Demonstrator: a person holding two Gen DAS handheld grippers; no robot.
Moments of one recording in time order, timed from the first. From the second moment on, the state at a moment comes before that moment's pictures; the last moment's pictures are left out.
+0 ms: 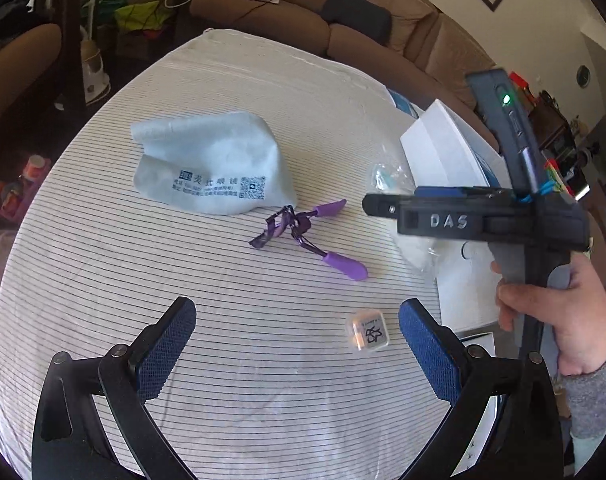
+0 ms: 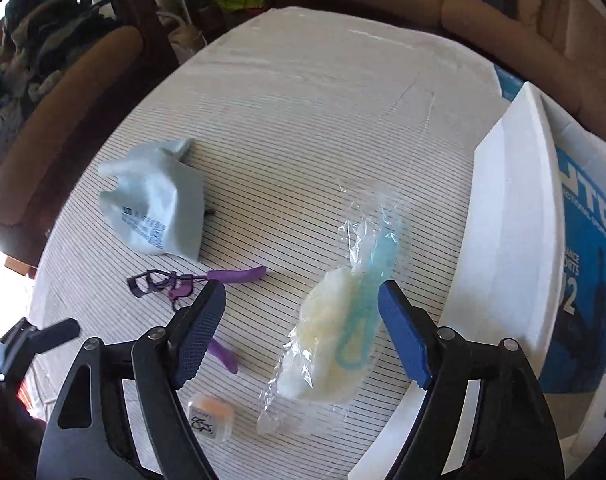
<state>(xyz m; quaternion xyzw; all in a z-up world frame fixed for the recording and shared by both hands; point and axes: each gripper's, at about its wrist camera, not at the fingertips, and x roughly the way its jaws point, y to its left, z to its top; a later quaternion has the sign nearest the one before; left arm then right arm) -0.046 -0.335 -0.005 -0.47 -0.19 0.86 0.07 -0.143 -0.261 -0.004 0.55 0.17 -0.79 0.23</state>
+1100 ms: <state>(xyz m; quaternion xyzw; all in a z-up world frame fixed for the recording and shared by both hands) -0.029 -0.288 0.058 -0.32 -0.34 0.81 0.35 -0.082 -0.131 0.065 0.48 -0.25 -0.71 0.45</state>
